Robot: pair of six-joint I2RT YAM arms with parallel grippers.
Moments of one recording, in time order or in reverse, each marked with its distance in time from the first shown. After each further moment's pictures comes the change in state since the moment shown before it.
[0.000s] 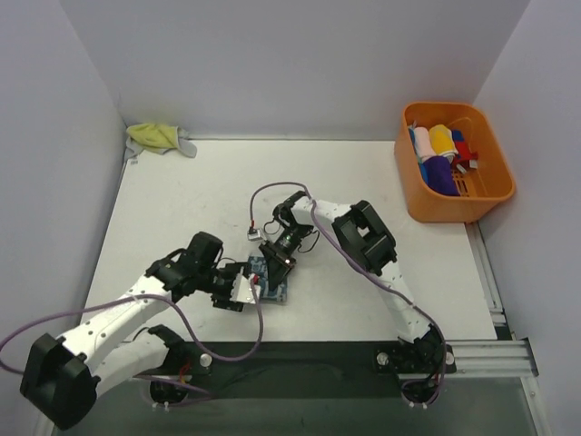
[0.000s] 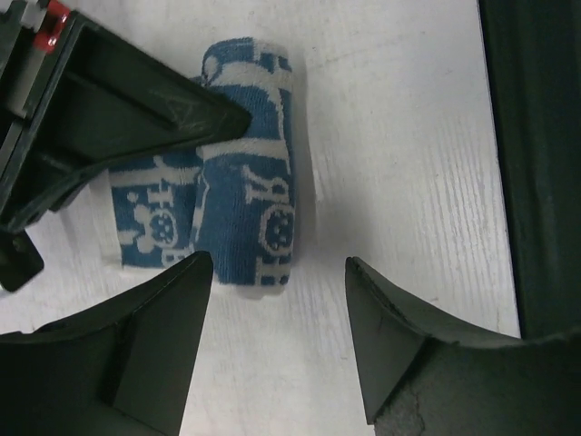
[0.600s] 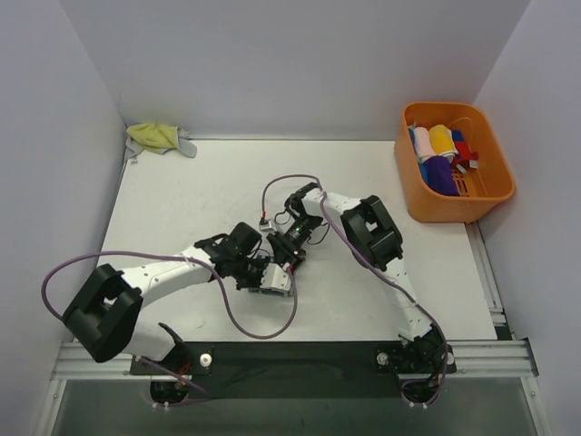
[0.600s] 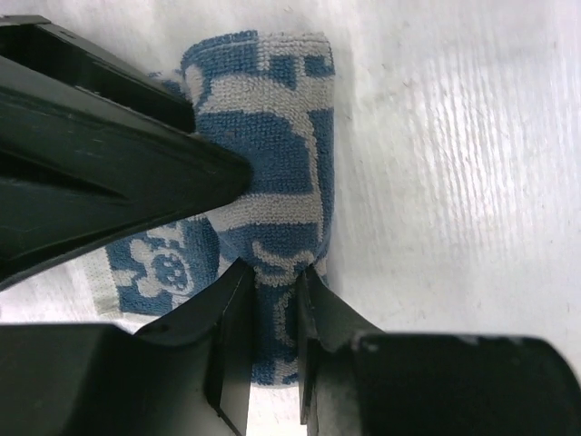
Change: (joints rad) left arm -0.235 0.417 0.109 0.240 -0.252 -0.098; right arm -0.077 0.023 0.015 -0.069 0.002 0.018
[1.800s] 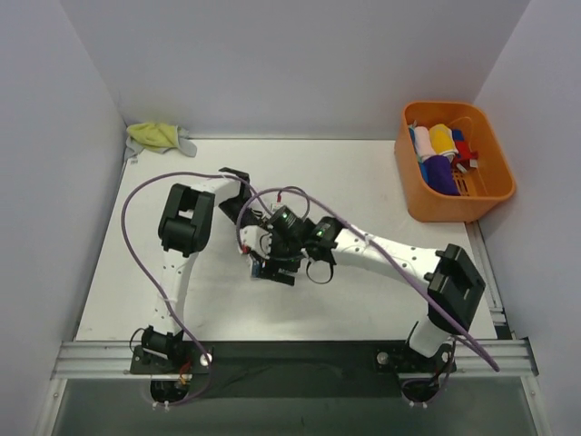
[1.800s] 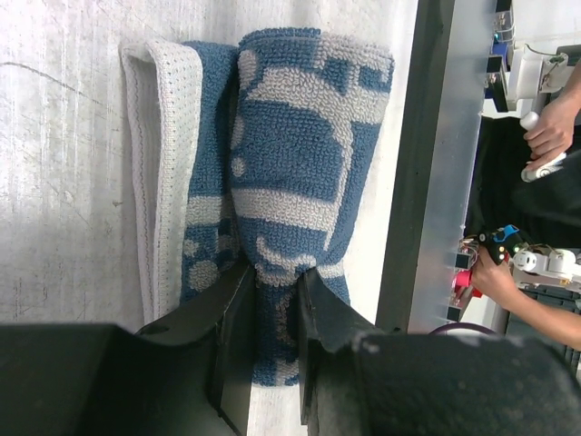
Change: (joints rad) left arm 0.394 1.071 1.084 -1.071 0.559 0.030; right arm 0.307 -0.825 -0.518 0.618 0.881 -0.082
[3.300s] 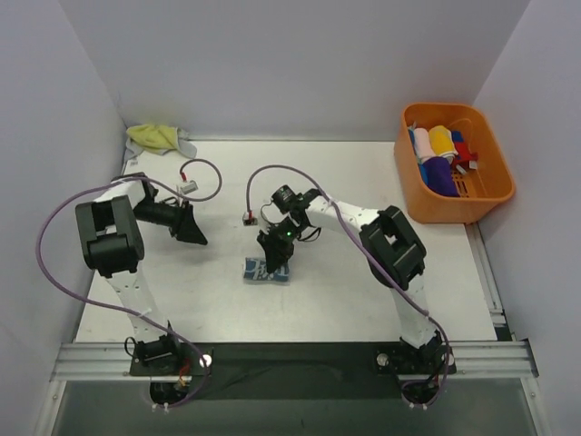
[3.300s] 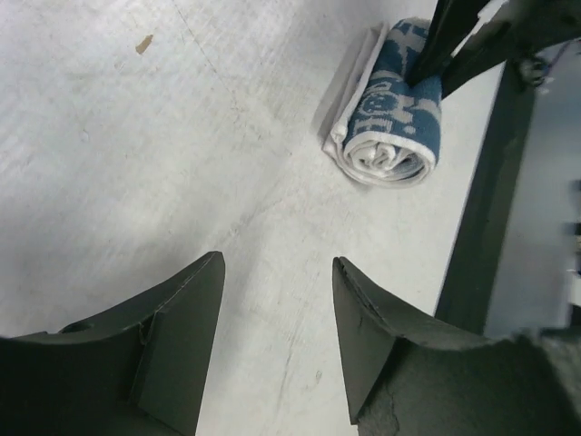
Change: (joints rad) left arm 0.550 -0.331 -0.318 0.187 0.054 0.060; right arm -0.206 0.480 0.249 -0.064 -0.530 0.001
